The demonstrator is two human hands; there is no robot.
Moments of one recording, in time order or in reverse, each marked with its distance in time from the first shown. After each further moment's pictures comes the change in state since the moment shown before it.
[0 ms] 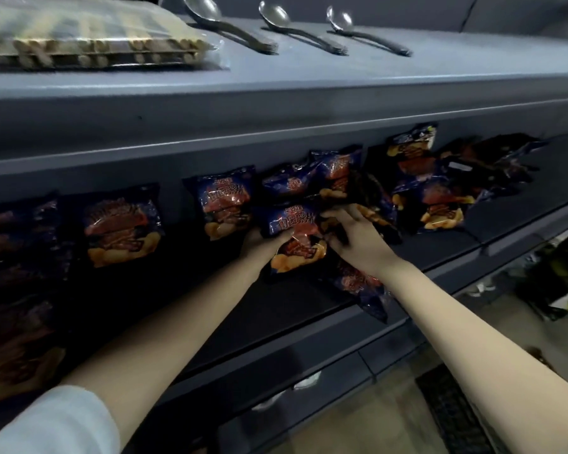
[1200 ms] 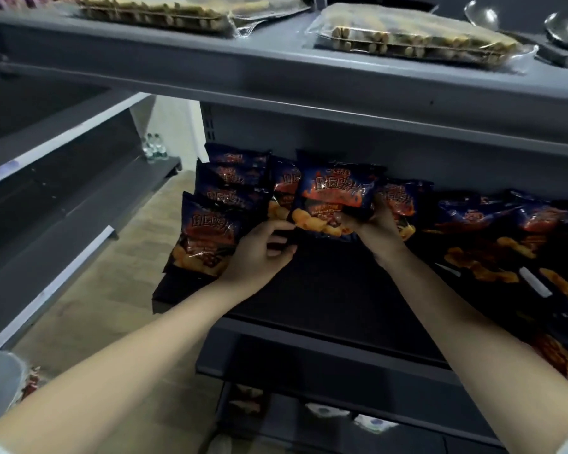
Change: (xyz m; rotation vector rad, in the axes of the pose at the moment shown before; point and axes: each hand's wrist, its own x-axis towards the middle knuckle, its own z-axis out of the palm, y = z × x) left_hand -0.141 -0.034 -0.180 0.392 0.450 0.374; right_hand 0.084 -0.169 0.106 0.769 -0.180 0.014
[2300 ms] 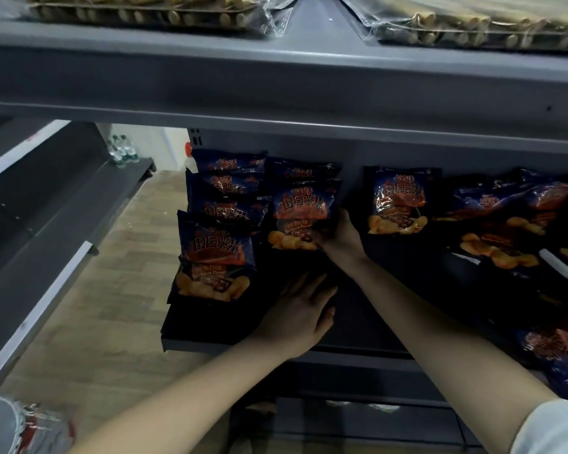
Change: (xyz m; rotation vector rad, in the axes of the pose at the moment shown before) left_hand -0.024 -0.053 0.044 0.626 -0.443 0.256; right_hand 0.019 0.038 0.080 -0.166 -0.011 0.169
